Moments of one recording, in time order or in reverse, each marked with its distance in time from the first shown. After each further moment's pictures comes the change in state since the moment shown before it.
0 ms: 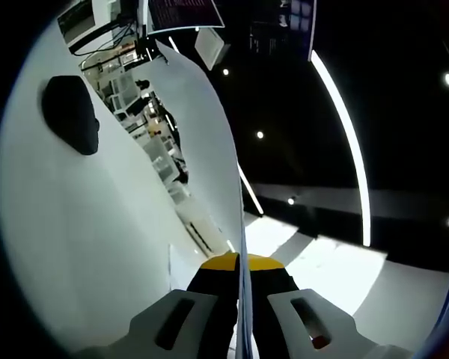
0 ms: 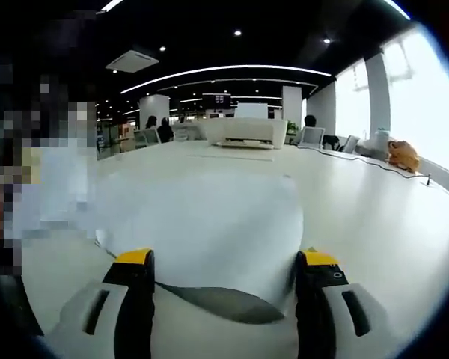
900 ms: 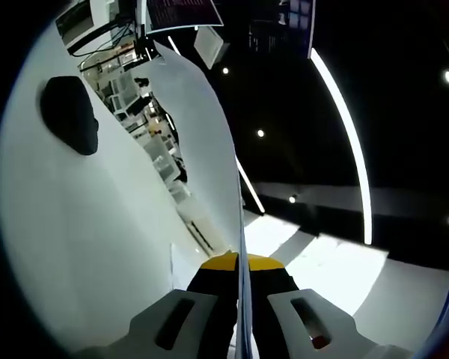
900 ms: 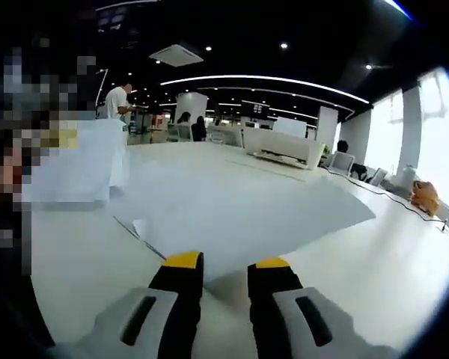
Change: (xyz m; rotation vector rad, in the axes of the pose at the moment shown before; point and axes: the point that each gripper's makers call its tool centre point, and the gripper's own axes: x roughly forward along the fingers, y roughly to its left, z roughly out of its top) left arm 0.000 0.003 0.001 0.004 0.006 0.007; right arm 0.001 0.042 0.004 -0.197 -0.042 0.137
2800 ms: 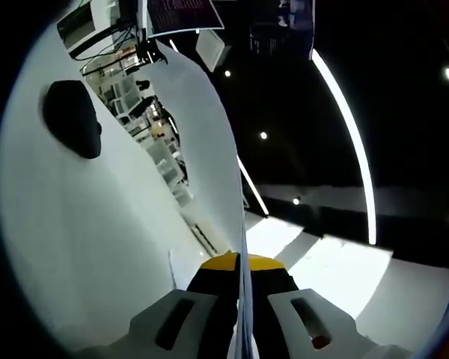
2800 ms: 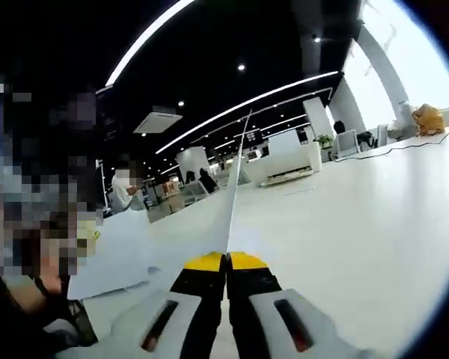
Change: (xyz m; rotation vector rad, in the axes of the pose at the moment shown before) left arm 0.001 0.006 0.003 0.024 -0.010 0.019; right arm -0.029 -0.011 0.052 0.447 -0.258 0.159
